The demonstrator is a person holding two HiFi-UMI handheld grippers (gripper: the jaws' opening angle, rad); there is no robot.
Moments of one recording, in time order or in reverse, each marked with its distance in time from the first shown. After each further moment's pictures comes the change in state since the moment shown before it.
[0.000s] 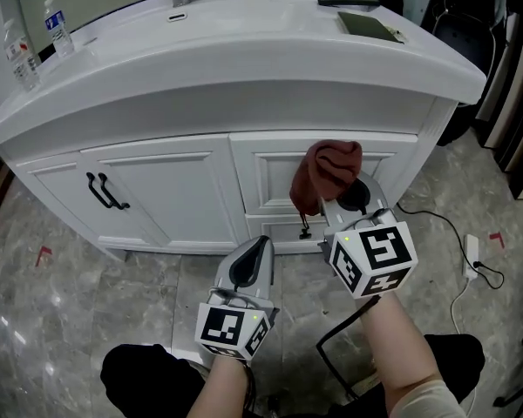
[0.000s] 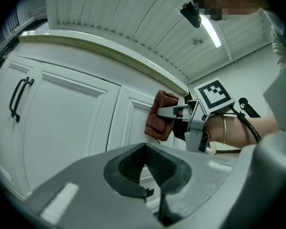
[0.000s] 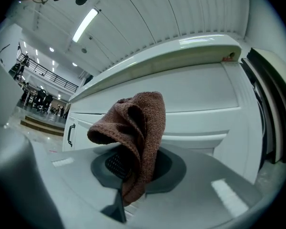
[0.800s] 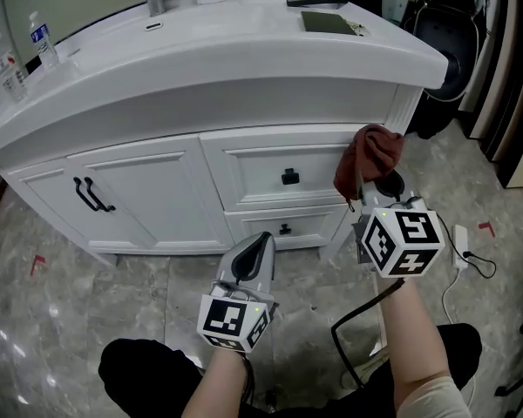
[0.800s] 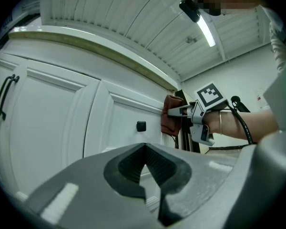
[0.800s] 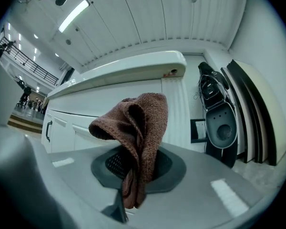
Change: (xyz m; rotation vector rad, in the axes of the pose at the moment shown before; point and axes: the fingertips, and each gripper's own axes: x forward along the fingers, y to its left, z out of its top) left arm 0.017 -0.045 -0.009 0.021 0.026 -0.085; right arm -0.064 -0.109 0.008 0.021 0.038 -0.256
